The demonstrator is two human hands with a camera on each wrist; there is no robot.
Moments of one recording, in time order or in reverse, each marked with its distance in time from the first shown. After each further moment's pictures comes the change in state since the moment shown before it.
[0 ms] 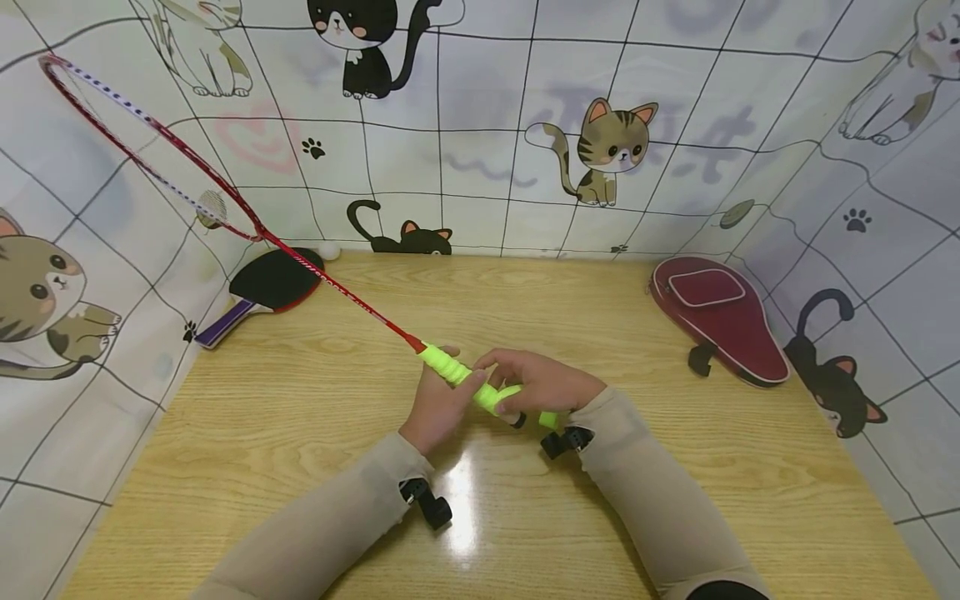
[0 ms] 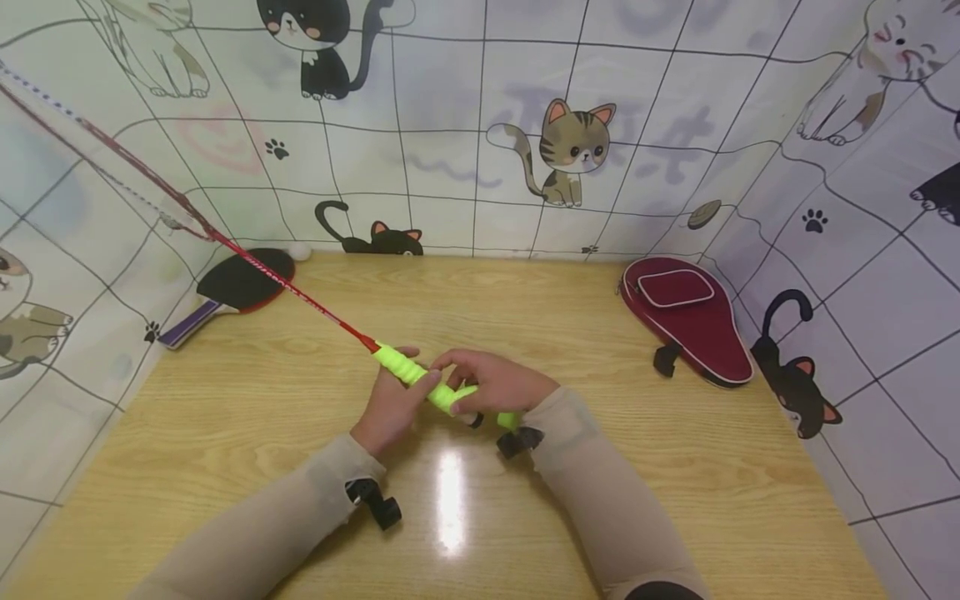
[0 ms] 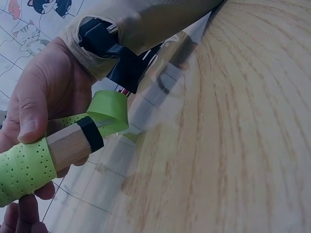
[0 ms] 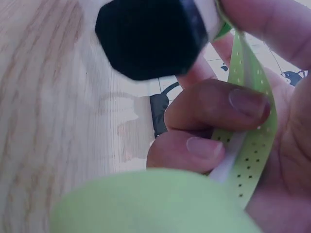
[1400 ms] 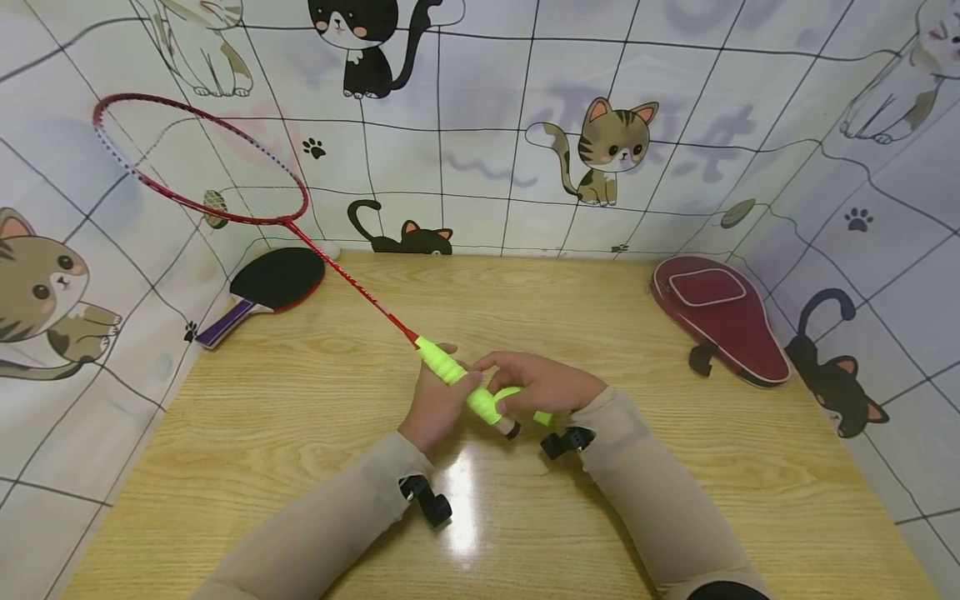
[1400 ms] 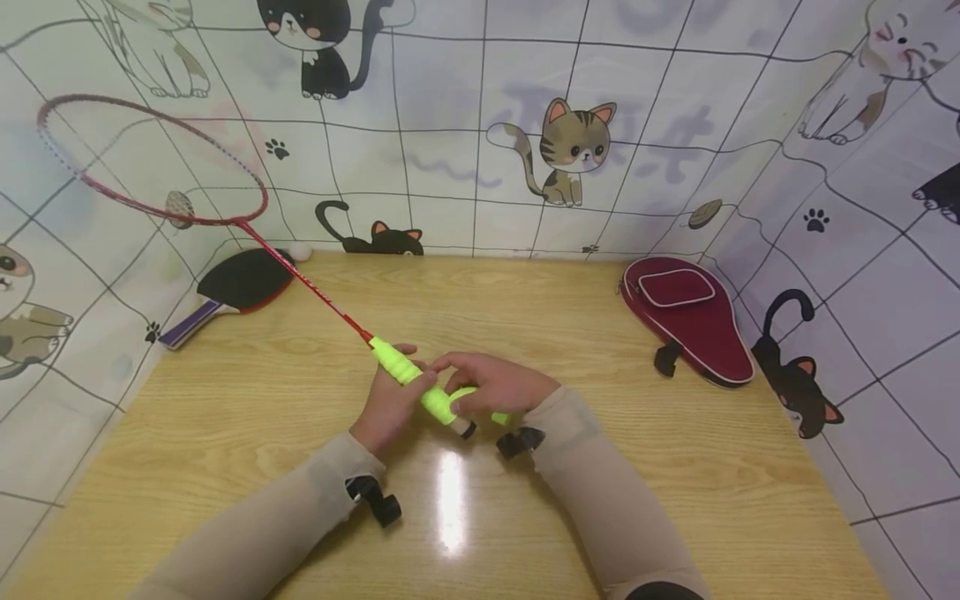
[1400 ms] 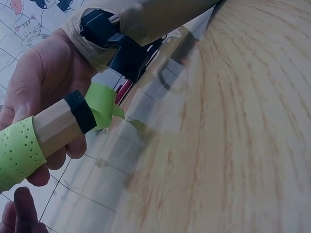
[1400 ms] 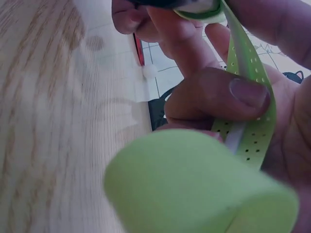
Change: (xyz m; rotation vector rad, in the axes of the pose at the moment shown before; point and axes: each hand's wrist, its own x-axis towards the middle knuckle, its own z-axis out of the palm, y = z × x) left_hand 0.001 0.001 -0.003 -0.038 0.004 -0.001; right_hand -0.003 -0.003 -0.001 0.119 -0.078 -0.005
